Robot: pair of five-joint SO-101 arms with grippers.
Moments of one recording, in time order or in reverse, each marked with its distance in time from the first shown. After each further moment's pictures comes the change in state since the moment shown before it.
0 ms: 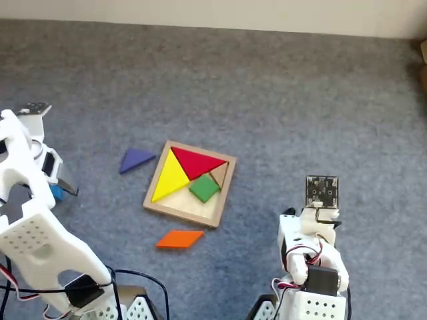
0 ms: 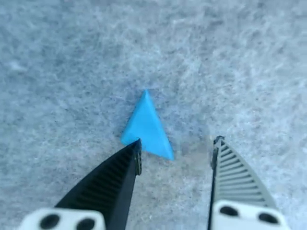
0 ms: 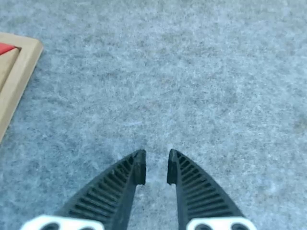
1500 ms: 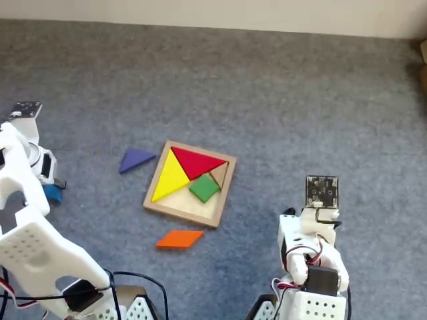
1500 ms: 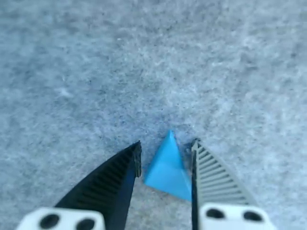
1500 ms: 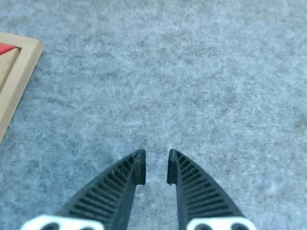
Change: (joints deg) left arm -3.3 1.5 5.4 -14.8 1.1; right arm 0.0 0.0 0.0 0.0 0.0
